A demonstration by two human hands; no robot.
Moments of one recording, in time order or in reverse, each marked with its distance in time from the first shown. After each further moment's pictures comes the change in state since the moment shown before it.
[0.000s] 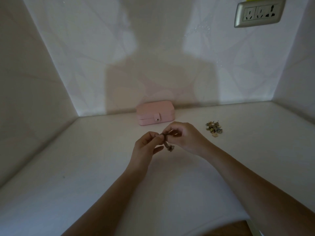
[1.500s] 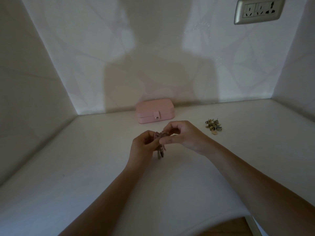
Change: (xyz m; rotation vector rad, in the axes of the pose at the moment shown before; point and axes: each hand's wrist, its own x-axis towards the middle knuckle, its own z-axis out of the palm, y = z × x) left_hand 0.003 -0.004 -0.004 0.158 0.072 0.062; right_hand 0.001 -0.001 -0.002 0.250 -0.111 0.128
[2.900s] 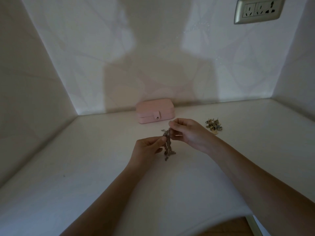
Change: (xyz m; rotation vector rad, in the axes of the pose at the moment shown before) left_hand -0.001 -0.002 0.003 -0.011 -0.078 -0.133; right_hand 0.007 0.010 -0.009 0.429 0.051 0.121
